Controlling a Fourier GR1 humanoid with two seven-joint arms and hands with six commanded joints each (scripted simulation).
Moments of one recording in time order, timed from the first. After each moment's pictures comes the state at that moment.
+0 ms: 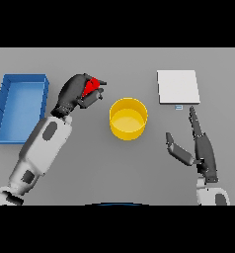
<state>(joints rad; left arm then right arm) -0.61 0.17 -0.29 -1.13 -0.39 0.09 0.16 0.17 -0.08 0.12 -1.76 0.26 -0.05 -0.08</state>
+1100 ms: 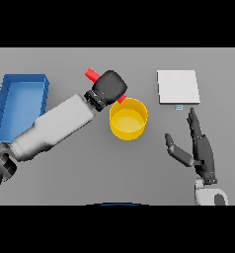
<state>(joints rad) -1.04 0.29 -0.92 -0.96 -0.92 -0.27 0.16 0.18 -0.04 0.10 -1.74 0.19 -0.04 -0.11</state>
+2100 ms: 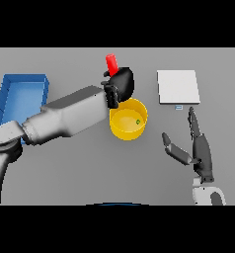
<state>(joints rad) -1.32 0.25 -1.30 -0.81 -1.13 -0.36 -0.02 0.16 -0.04 0.11 -1.72 0.26 -0.09 -0.11</state>
